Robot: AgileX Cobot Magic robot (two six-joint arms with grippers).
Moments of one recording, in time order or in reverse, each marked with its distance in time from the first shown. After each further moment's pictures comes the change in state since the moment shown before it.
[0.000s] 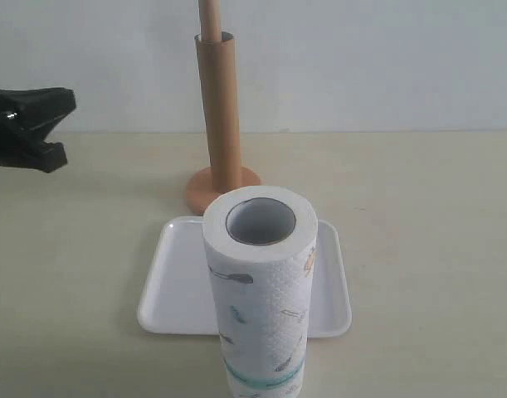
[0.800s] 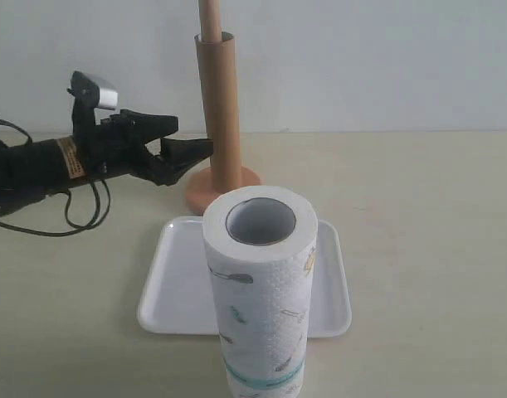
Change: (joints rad) left arm -0.131 0.602 -0.486 0.260 -0.153 -0.174; right arm 0.000 0.000 0.000 0.000 0.000 0.000
